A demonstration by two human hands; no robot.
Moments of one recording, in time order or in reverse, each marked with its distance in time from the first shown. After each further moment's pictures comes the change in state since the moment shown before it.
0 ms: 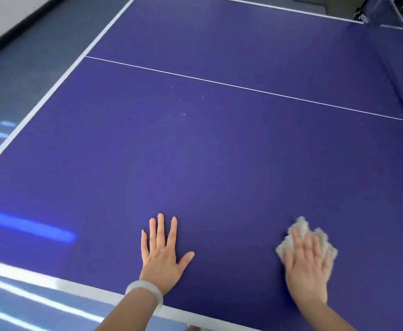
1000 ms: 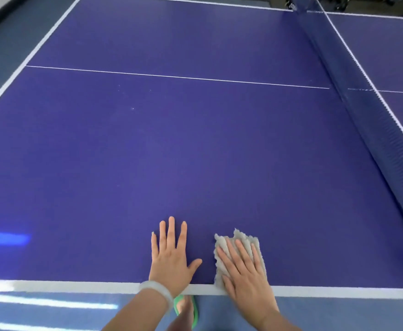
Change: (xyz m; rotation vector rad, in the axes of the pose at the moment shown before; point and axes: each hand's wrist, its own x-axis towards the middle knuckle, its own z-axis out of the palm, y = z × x) left_hand -0.061 0.110 0.015 0.094 -0.130 0.246; right_hand -0.119 0.013 0.014 0.037 0.060 -0.495
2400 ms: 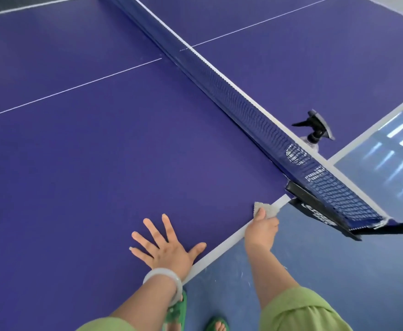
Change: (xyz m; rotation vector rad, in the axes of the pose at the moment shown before) left_hand 0.035 0.276 0.033 0.108 -0.265 -0.006; right_hand -0.096 0.223 -0.004 1.010 0.505 1.937
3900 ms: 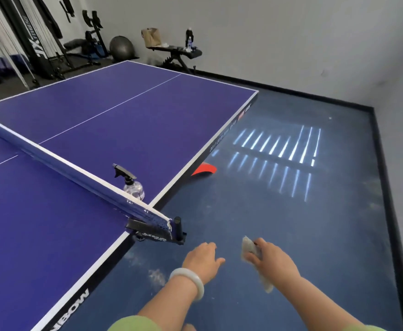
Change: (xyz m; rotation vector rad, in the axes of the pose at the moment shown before) left_hand -0.272 0.357 0.095 0.222 -0.127 0.952; right_hand 0.134 0.135 -0.467 -0.584 -0.119 -0.411
